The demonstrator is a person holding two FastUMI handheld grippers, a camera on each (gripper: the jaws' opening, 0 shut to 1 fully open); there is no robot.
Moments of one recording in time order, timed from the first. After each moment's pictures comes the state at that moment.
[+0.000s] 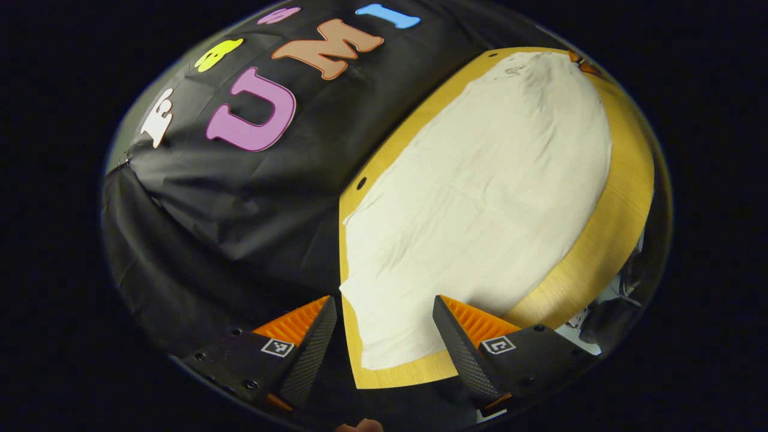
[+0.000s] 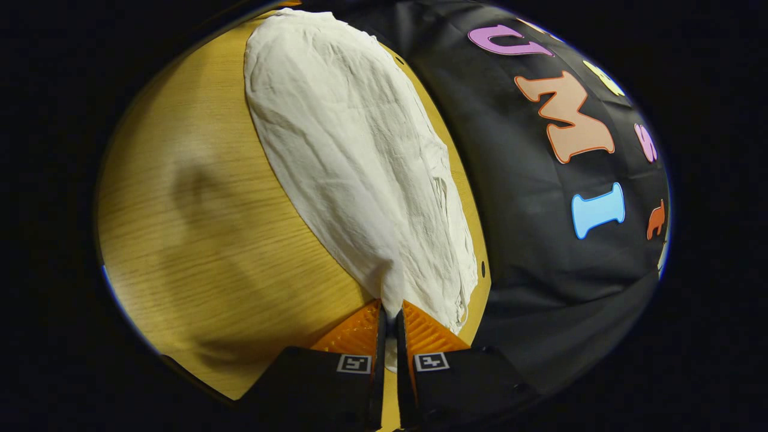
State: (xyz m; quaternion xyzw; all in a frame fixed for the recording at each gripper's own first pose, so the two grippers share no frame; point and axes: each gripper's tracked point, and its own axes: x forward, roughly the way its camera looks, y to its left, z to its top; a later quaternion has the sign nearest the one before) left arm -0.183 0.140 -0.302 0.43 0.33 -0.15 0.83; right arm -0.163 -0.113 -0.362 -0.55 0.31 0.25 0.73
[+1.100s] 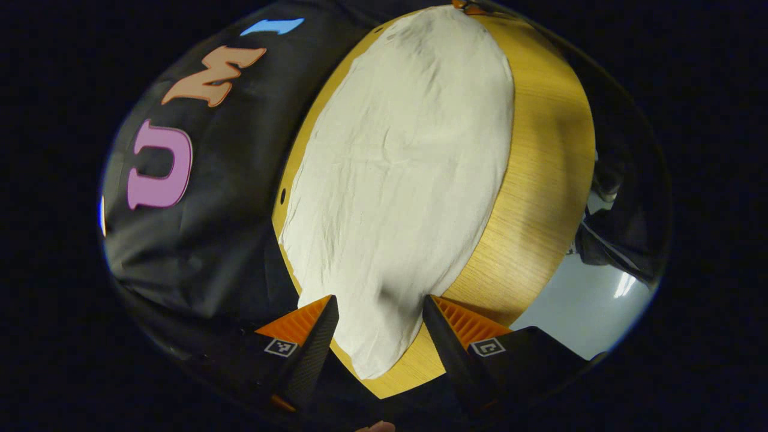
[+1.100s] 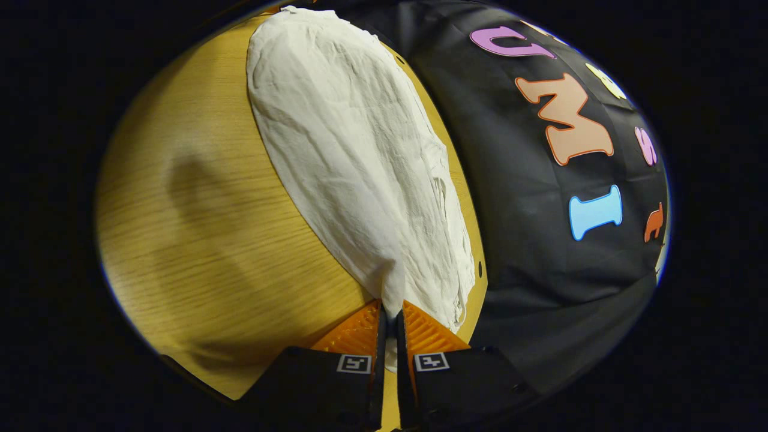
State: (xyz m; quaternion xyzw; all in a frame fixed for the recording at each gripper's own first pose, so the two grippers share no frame) left arm -0.197 0.133 -0.353 0.55 0.35 -0.31 0.69; right arm -0.163 -0.113 -0.362 -0.56 0.30 0.24 0.73
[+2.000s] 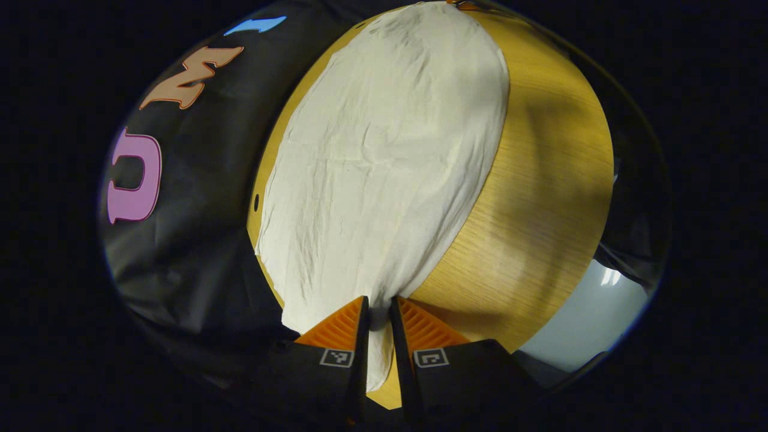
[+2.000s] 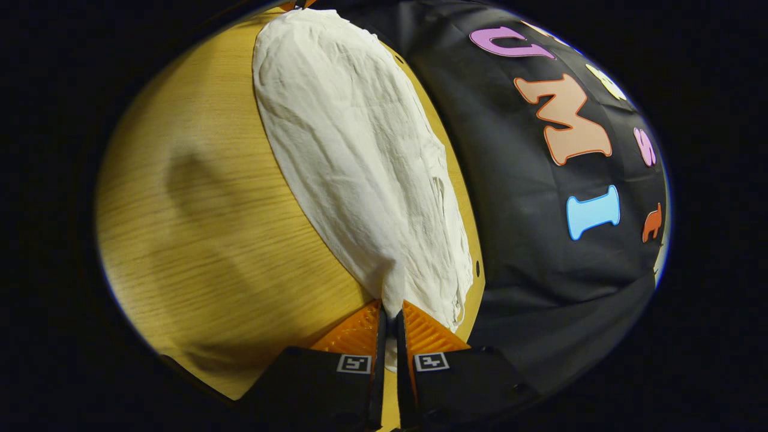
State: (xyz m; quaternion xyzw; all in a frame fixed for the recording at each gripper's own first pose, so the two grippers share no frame) left arm -0.190 0.126 -0.377 0.52 0.39 -0.35 0.67; right arm -0.162 -0.114 -0.364 -0.56 0.30 0.24 0.73
